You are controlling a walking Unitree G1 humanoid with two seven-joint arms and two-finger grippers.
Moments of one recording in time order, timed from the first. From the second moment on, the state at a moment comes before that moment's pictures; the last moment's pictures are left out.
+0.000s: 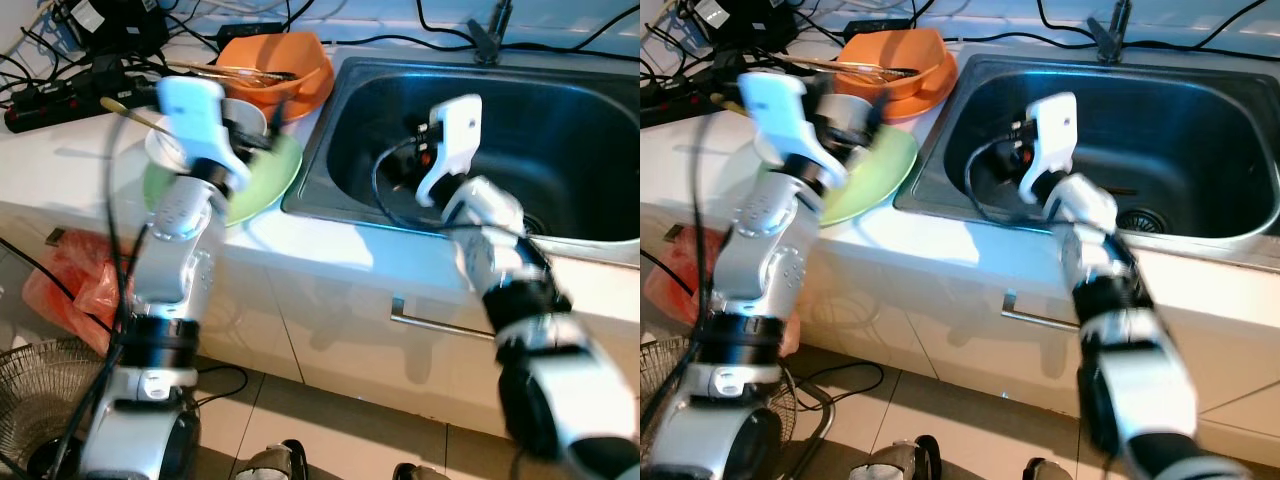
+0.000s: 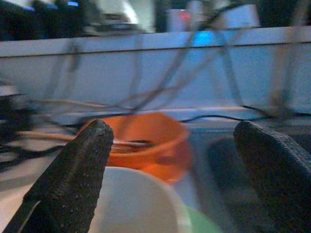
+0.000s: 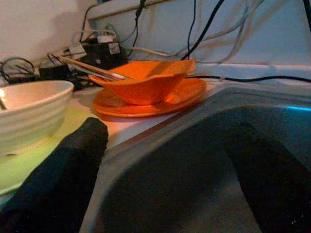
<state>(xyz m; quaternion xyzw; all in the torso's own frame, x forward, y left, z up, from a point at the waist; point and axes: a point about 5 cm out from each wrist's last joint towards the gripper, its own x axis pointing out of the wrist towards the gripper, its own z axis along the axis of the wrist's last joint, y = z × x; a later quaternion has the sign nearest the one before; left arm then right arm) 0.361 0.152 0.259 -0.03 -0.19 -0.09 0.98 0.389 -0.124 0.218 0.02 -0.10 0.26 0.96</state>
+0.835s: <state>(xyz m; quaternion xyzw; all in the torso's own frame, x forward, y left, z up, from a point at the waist) 0.387 0.257 0.253 -0.12 -0.12 0.13 0.98 0.329 -0.111 0.200 0.14 -0.08 0.28 0.95</state>
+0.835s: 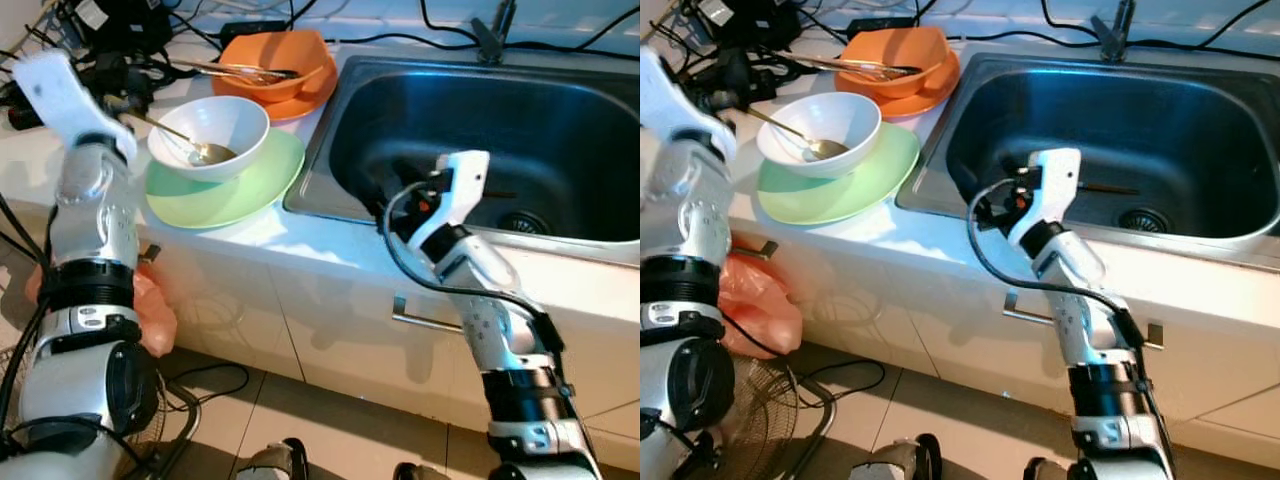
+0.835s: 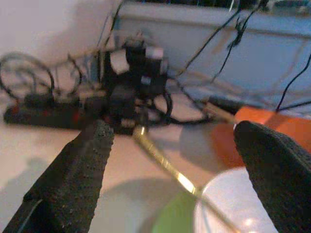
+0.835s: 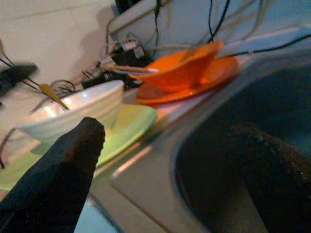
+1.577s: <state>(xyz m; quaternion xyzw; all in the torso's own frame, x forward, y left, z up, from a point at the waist) 0.401 0.248 0.251 -0.22 -0.09 0.06 0.97 0.307 -0.117 0.192 0.15 -0.05 0.26 0.95</state>
